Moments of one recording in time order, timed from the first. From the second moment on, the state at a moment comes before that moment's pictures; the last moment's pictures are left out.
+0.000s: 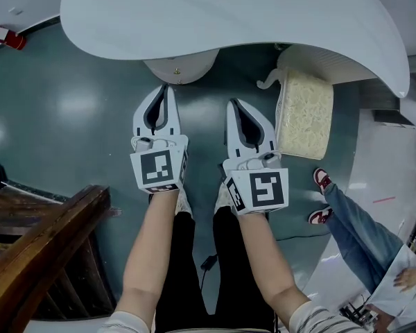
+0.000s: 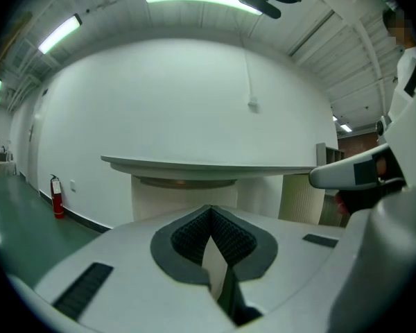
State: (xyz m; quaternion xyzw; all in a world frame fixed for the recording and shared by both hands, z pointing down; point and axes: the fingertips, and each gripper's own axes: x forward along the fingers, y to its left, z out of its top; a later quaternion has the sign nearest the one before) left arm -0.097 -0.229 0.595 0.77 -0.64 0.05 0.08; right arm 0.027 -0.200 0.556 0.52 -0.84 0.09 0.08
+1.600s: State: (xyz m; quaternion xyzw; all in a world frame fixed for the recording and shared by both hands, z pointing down) left arm -0.107 -0.320 0.708 0.73 -0.67 0.10 0.09; right arm 0.027 -0.226 0.582 0.51 -0.85 0.12 0.08
